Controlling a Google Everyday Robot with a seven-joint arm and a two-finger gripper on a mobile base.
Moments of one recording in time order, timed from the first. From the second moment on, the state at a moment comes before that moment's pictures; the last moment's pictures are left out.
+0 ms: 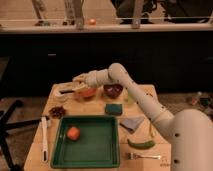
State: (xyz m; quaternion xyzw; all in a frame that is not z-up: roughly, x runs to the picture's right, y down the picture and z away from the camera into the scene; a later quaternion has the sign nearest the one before) arm -0.164 -0.040 0.800 -0.17 -0.54 0.11 0.81
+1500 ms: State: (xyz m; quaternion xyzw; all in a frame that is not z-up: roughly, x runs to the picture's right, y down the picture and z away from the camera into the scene) arm -0.242 -0.050 0.843 -0.21 -0.57 0.11 0.79
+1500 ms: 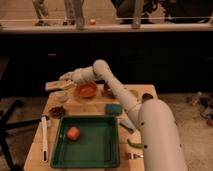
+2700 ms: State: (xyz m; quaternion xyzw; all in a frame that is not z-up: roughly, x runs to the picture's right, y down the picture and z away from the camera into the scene) arm -0.253 -0.031 0.873 -0.25 -0.56 0.13 0.78
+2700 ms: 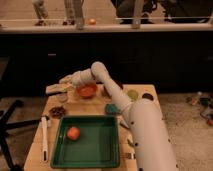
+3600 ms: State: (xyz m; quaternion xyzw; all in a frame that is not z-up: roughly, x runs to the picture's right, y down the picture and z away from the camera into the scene) arm -0.249 -0.030 0.878 -0.25 -0.56 0.14 0.78
